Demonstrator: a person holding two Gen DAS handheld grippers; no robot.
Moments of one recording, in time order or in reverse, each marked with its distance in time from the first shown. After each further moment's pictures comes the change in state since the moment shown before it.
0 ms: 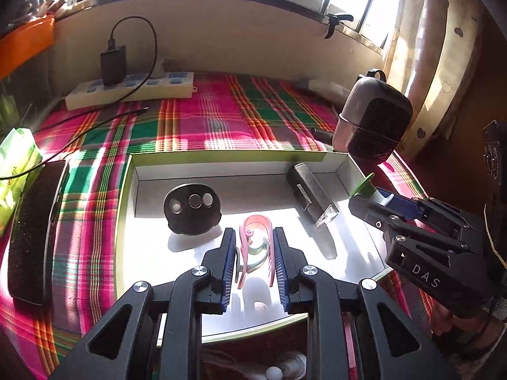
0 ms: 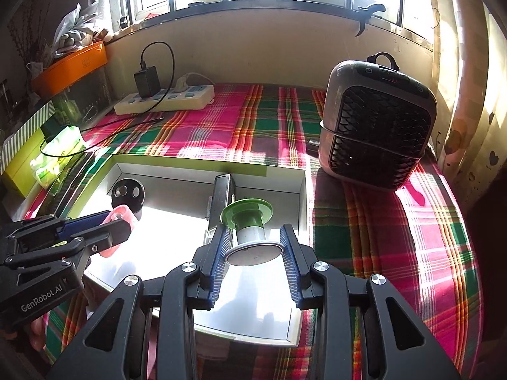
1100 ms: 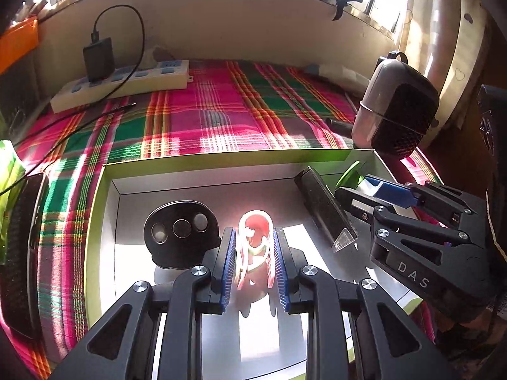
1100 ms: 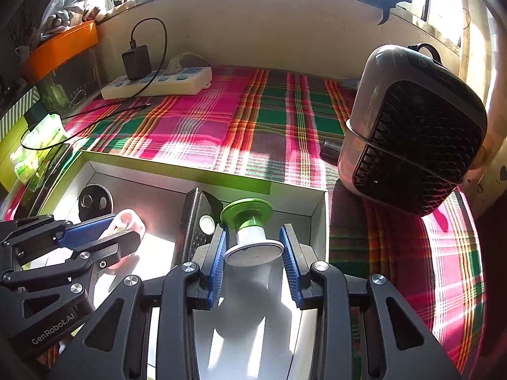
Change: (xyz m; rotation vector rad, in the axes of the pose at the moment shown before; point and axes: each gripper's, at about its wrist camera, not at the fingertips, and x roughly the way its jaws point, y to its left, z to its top) left arm 0.039 -0.001 0.013 0.024 0.046 0.035; right arm 0.047 0.002 0.019 -0.052 0.064 0.000
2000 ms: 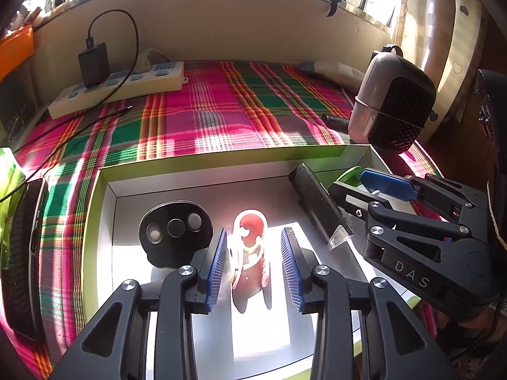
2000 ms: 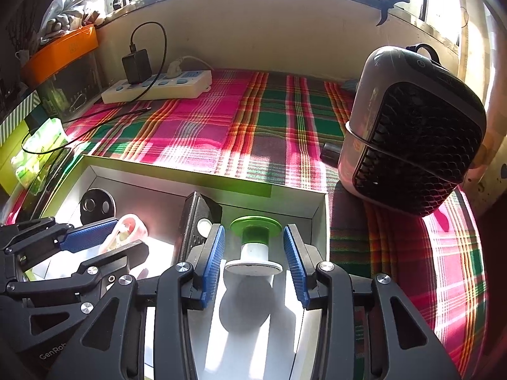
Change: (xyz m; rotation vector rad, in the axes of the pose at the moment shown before) left arm 0.000 -0.007 -0.001 0.027 0.004 0.010; right arm 0.000 -0.001 0.000 0.012 -0.012 0.004
